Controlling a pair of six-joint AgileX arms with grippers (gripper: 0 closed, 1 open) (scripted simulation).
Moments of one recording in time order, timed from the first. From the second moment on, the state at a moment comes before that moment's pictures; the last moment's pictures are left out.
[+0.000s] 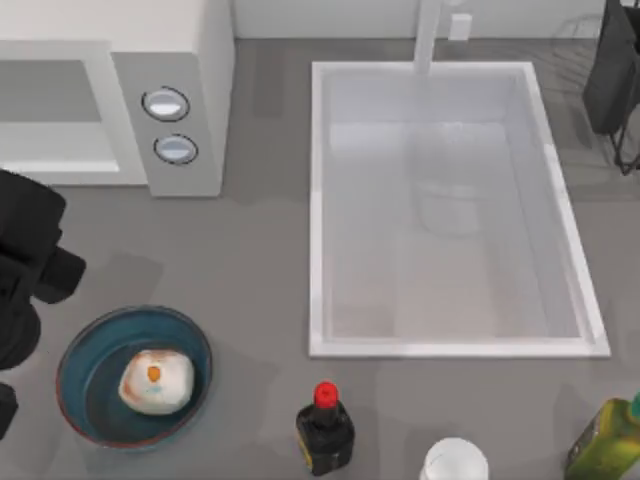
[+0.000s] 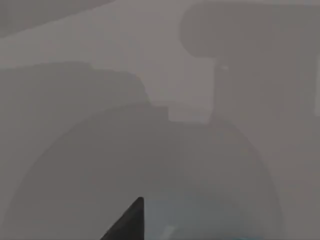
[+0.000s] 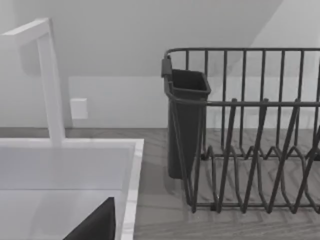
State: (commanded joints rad) left arm -0.26 1.24 0.61 -0.65 -0.36 -1.47; right arm 0.00 0.00 0.00 0.00 0.00 0.00
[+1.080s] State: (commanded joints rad) left arm 0.00 0.00 0.00 0.00 0.00 0.00; right arm 0.00 0.00 0.00 0.00 0.00 0.00
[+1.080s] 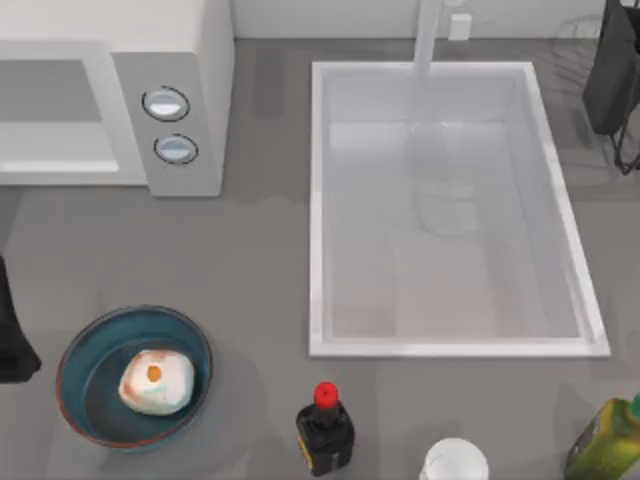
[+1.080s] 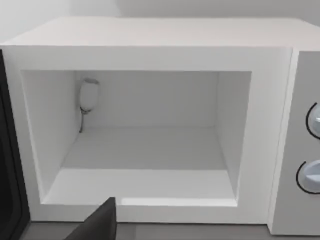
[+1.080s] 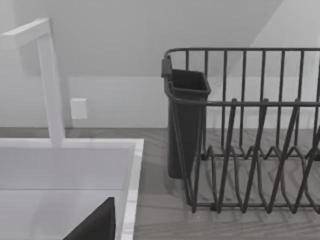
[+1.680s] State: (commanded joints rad) left arm 0.00 0.00 0.00 0.00 0.00 0.00; right arm 0.00 0.00 0.00 0.00 0.00 0.00
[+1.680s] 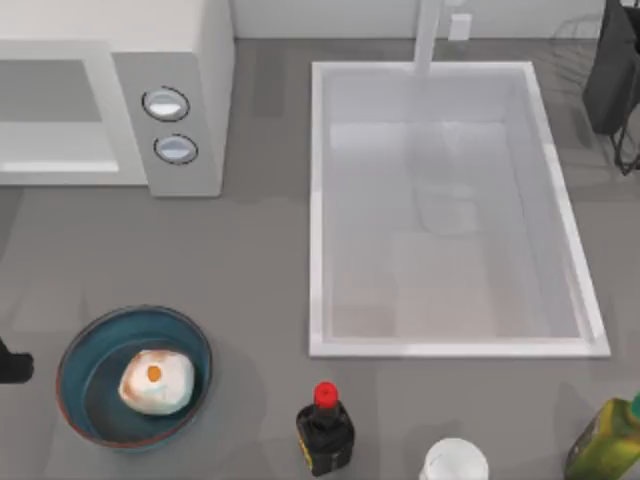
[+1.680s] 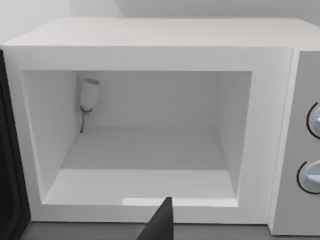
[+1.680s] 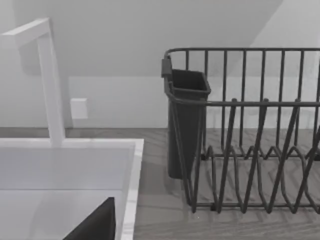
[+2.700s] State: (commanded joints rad) left arm 0.01 0.02 0.00 0.02 0.01 0.00; right arm 0.00 0.00 0.00 0.00 0.00 0.00
